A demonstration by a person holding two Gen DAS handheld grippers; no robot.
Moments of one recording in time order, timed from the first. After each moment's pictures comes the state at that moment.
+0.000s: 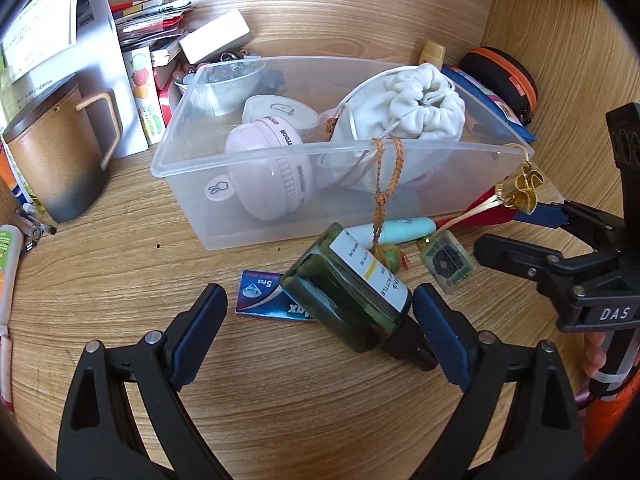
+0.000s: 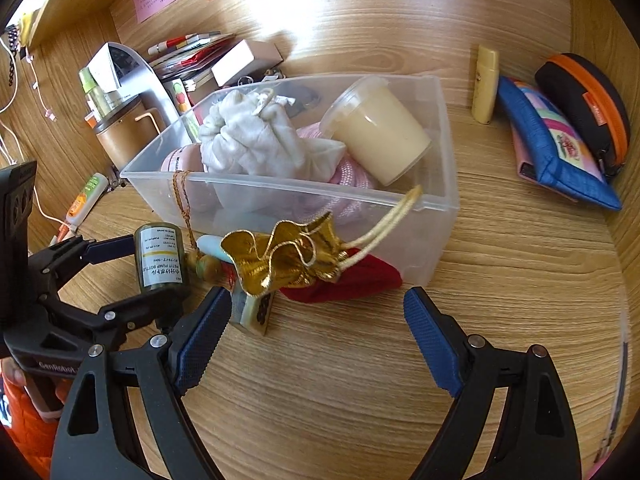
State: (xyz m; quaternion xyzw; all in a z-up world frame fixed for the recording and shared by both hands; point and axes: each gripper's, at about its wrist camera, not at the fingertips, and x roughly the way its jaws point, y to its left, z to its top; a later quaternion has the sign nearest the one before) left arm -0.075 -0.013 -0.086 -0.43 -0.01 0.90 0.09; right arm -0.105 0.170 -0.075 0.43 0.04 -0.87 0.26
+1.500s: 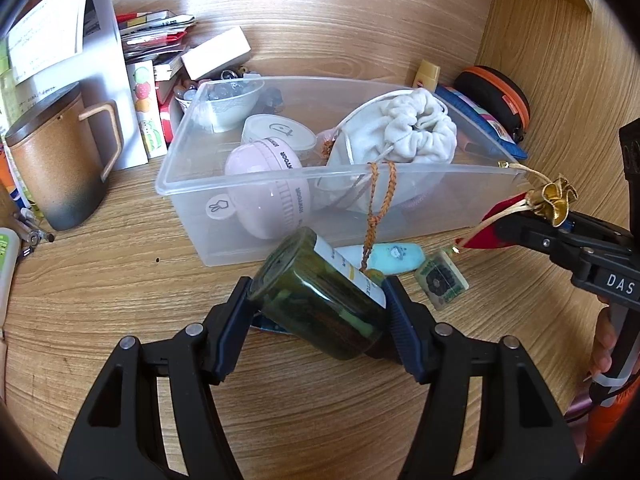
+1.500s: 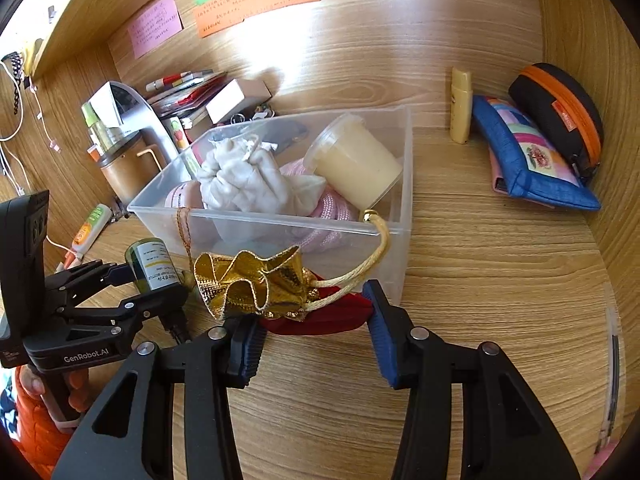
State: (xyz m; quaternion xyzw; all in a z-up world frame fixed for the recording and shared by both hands) left arm -0.071 -0.016 -0.079 -0.40 -0.03 0.91 0.10; right arm -0.096 0.193 -0.054 0.38 0.01 -0.89 0.25
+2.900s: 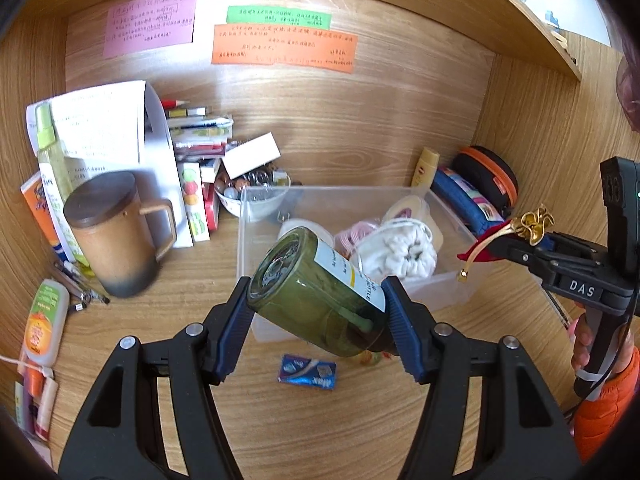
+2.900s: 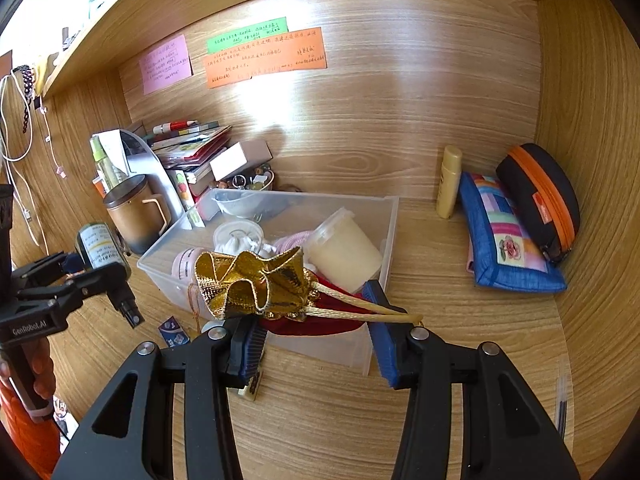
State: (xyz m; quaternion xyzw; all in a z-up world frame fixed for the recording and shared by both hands) left arm -0.058 -0.042 0.000 -0.31 -0.04 0.95 0.08; right arm -0.109 0.193 0.002 0.32 0.03 -0.91 0.24
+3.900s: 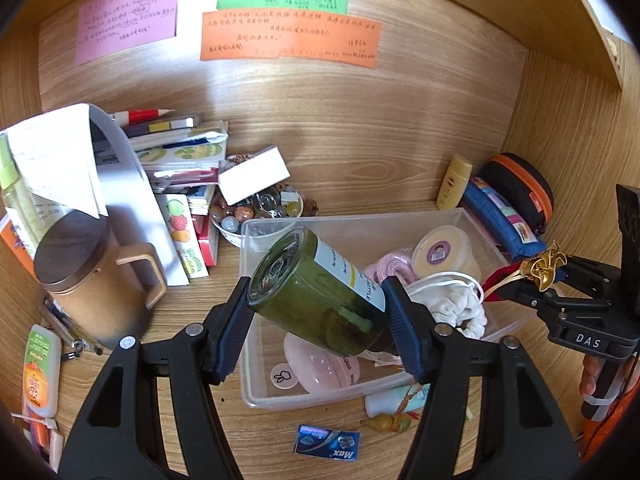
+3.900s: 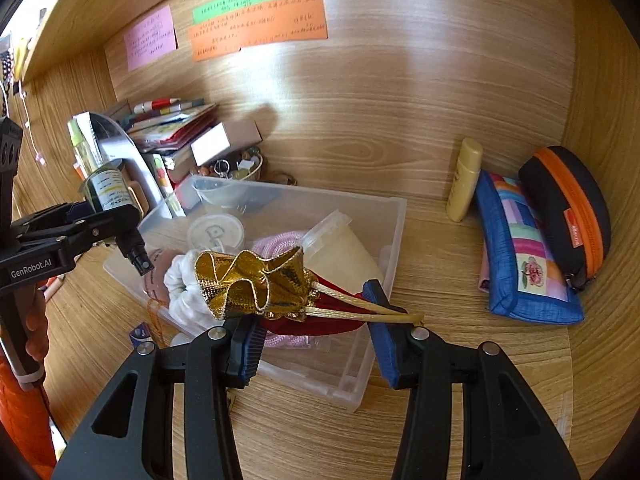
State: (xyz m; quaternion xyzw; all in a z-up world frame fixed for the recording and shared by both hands) left arm -0.133 -0.041 -0.003 -0.33 -0.03 0.94 0.07; right arm -0.159 0.176 -0.014 0.36 0.06 -0.90 0.25
